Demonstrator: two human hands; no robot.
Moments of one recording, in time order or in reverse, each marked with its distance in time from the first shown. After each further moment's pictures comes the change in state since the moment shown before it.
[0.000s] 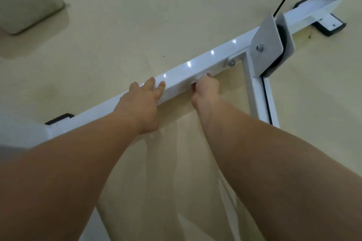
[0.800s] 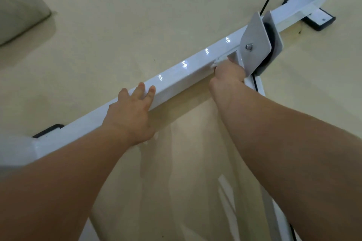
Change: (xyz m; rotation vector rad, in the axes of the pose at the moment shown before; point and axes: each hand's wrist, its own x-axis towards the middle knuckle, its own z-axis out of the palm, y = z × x) left_hand -0.008 0.006 0.003 0.048 0.020 -0.015; right_hand 0.019 -0.049 -0.047 -0.294 0.198 -0.265
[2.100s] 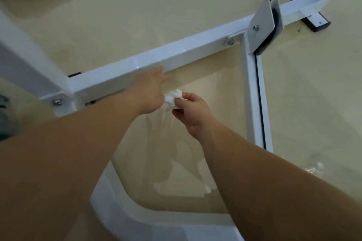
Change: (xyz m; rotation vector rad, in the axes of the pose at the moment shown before) left_hand -0.092 0.006 0.003 -0.597 0.008 0.003; right_hand -0.172 0.146 -0.019 0.295 -0.669 0.100
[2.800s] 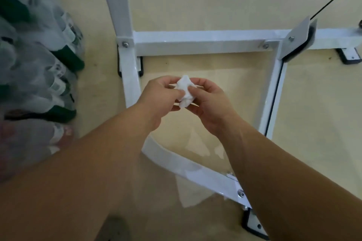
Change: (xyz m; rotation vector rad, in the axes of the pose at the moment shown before) left_hand -0.205 0.026 0.030 -1.249 0.280 -0.406; right_hand -0.162 0.001 0.009 -0.237 -0.392 -0.054
